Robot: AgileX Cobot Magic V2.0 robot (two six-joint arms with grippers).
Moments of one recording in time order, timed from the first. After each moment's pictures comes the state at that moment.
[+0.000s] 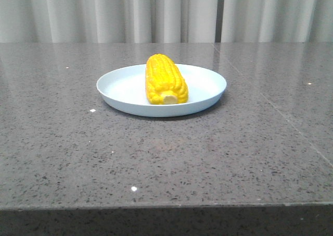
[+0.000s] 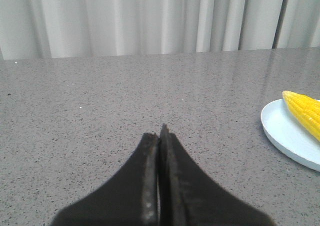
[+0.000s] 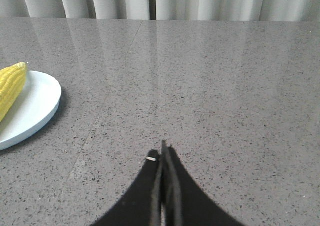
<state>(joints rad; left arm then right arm) -0.16 0.15 -0.42 0.08 0.50 -0.04 0.16 0.20 -0.36 -0.11 0.46 0.20</state>
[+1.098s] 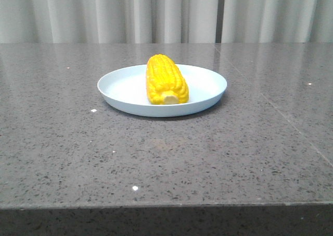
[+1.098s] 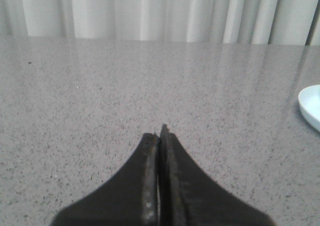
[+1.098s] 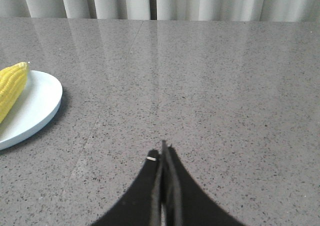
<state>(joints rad) -0.05 0.00 -0.10 0.03 0.30 -0.04 0.16 0.20 -0.36 -0.11 0.46 0.20</state>
